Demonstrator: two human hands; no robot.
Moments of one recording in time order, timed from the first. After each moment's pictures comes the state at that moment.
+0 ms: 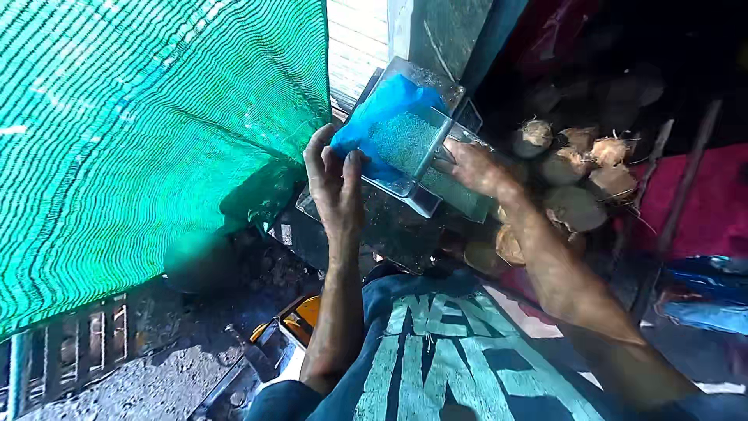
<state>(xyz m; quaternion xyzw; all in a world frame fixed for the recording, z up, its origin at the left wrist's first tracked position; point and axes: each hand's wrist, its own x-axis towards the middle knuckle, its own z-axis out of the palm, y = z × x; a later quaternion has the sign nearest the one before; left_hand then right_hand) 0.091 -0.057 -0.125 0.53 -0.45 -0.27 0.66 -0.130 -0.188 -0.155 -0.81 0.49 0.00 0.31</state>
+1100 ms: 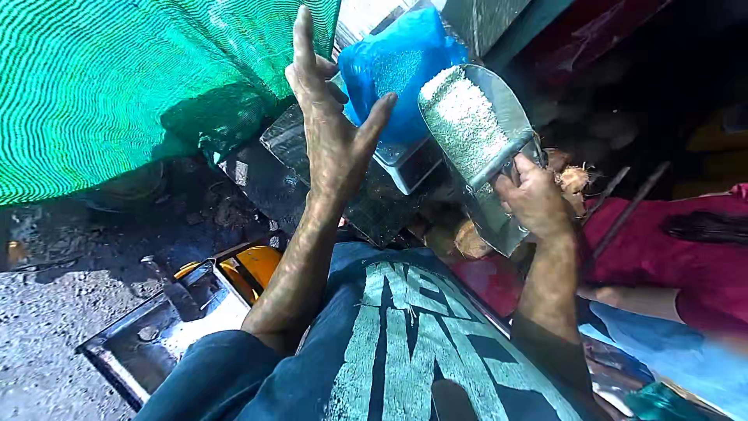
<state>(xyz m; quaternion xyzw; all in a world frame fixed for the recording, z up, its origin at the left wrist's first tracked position) 0.088 -0.071 -0.146 0.65 -0.45 -0.14 0.59 -0.230 -0.137 -0.141 -0.75 0.55 -0.11 0.35</state>
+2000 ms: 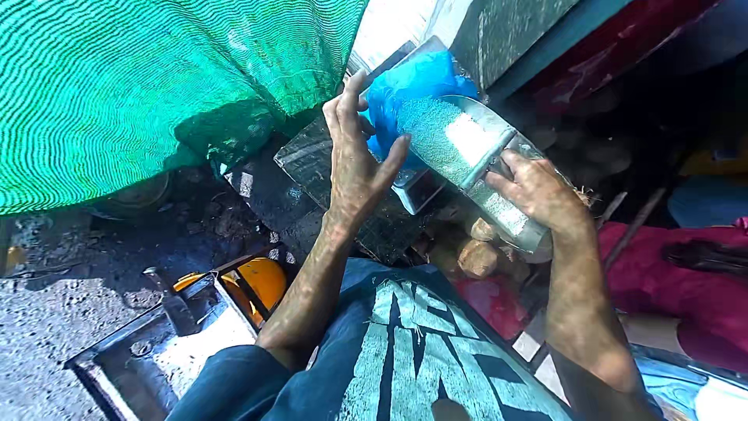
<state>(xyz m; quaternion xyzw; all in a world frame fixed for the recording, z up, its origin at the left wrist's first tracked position) 0.093 -0.071 -0.149 0.62 -0.48 -0.16 0.60 -0.178 -0.183 -0.105 -0.86 0.47 0.06 0.19</state>
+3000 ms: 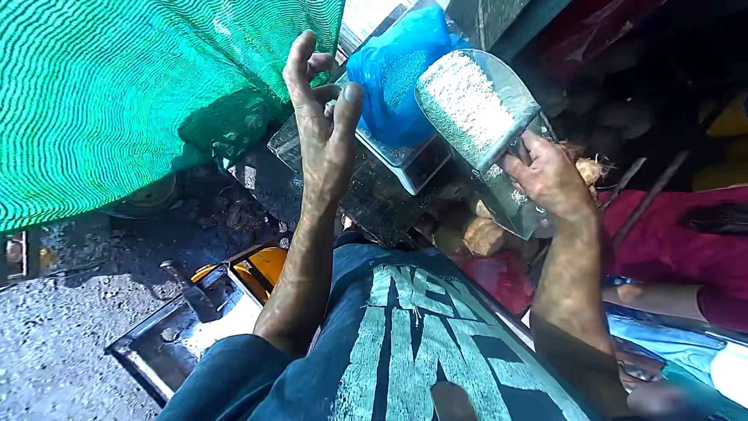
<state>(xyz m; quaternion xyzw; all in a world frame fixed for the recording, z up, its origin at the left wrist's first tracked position) 0.111 -0.070 -0.150 0.55 -0.46 -0.22 0.67 -0.224 -0.156 -0.130 -0.79 0.50 -0.09 0.34</state>
